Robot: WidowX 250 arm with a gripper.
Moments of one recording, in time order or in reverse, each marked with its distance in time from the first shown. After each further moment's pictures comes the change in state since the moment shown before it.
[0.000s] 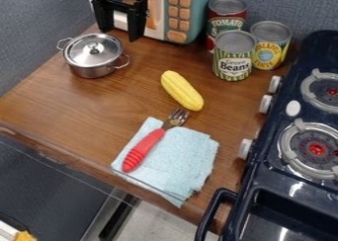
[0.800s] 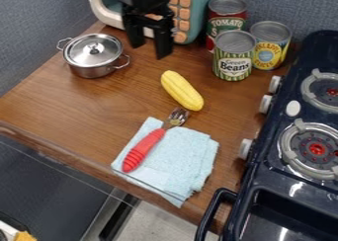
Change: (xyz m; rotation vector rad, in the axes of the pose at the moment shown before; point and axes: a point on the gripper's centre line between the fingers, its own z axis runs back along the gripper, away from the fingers) arm -0.012 -0.075 0.012 -0.075 -0.146 -0.247
